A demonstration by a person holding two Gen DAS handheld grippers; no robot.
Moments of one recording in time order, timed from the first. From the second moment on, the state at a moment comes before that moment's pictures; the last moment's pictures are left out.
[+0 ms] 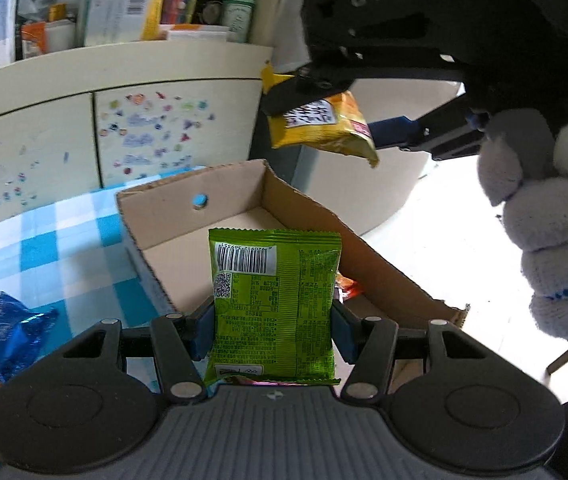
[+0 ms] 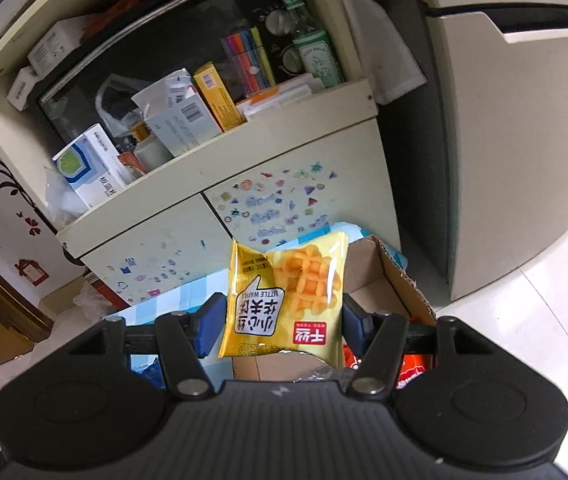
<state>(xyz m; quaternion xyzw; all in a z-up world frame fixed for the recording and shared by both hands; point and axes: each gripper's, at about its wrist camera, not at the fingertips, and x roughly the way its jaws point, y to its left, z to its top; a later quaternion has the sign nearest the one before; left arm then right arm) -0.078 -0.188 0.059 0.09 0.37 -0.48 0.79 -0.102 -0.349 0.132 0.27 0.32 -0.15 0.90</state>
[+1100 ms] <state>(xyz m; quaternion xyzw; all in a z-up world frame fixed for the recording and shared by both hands) -0.039 -0.136 0.087 0.05 0.37 -0.39 0.84 -0.091 -0.346 0.125 0.28 0.32 -0.15 0.89</state>
